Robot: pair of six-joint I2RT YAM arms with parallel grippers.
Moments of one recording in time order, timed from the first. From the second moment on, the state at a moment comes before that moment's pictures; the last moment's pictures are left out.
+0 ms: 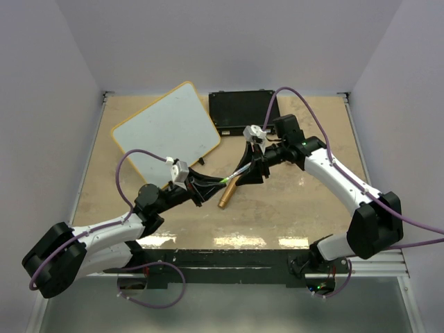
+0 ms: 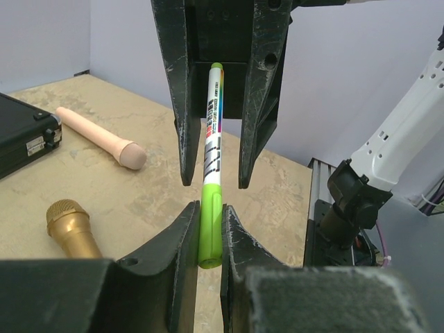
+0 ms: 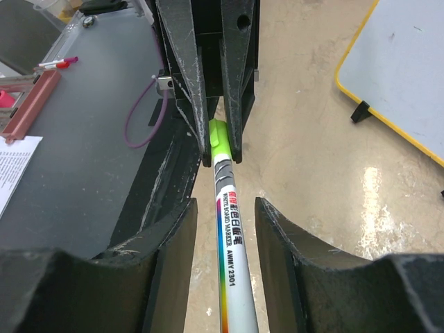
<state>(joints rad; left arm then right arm) -0.75 1.06 0.27 1.07 0.40 -0.38 0.44 1.43 1.15 -0.57 -1.32 -0.54</state>
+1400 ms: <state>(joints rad) -0.75 1.06 0.30 0.98 0.44 -0.32 0.43 1.43 1.17 -0.63 -1.33 -0.62</state>
